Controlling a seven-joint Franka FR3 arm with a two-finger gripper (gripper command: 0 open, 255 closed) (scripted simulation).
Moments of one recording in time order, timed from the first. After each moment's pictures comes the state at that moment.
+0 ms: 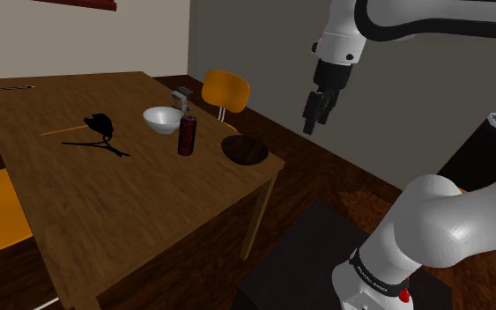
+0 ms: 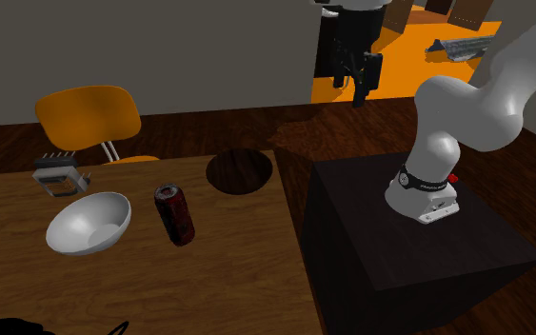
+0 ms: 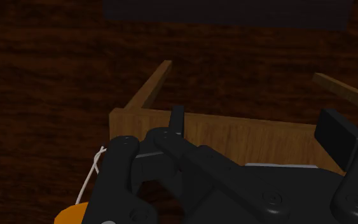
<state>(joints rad) -0.02 -0.76 0.01 -2.43 -0.01 1.60 -0.05</state>
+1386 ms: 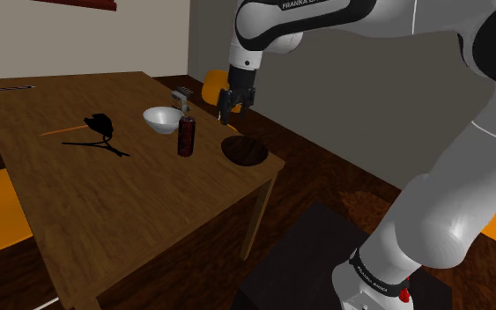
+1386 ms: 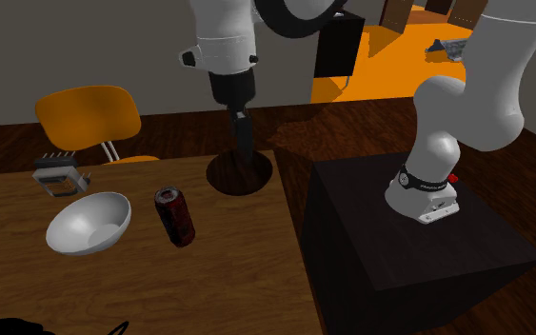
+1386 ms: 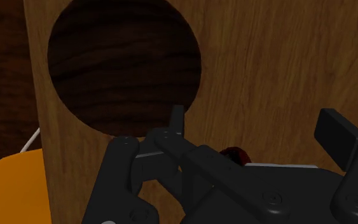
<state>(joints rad) 0.01 -0.03 0.03 -1.99 0.08 1.91 -0.06</state>
